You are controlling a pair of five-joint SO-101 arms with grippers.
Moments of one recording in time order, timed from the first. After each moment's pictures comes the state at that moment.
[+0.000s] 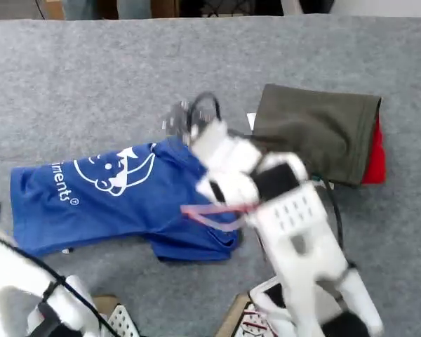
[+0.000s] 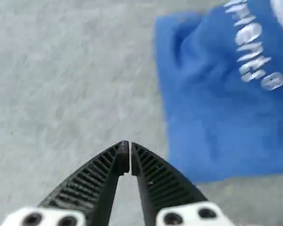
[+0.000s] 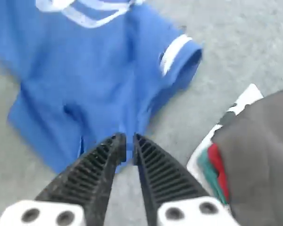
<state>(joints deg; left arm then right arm) -47.9 -37.1 33.5 74.4 -45.9 -26.9 -29.2 23.2 77.0 23.3</state>
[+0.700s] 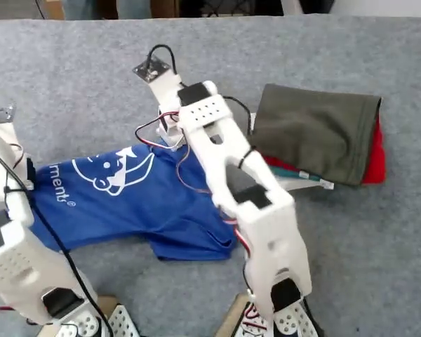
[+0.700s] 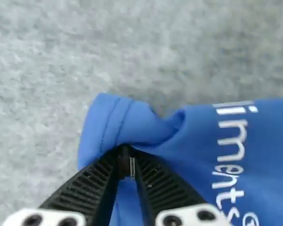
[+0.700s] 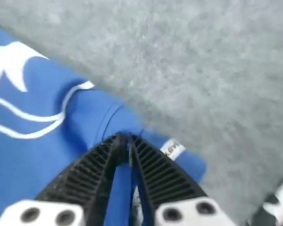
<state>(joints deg) -40.6 19.0 10.2 60.0 -25.4 -26.5 42.2 -31.5 75.7 13.7</state>
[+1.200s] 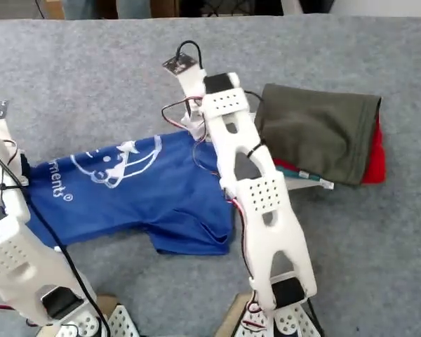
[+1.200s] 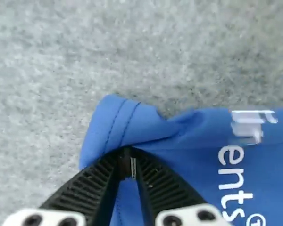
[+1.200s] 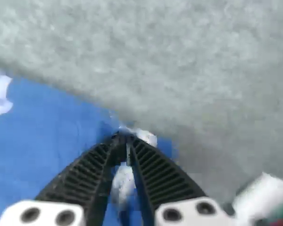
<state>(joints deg) -41.8 23.4 5.8 60.1 -25.3 -16.9 64.0 -68.2 91.2 19.6</state>
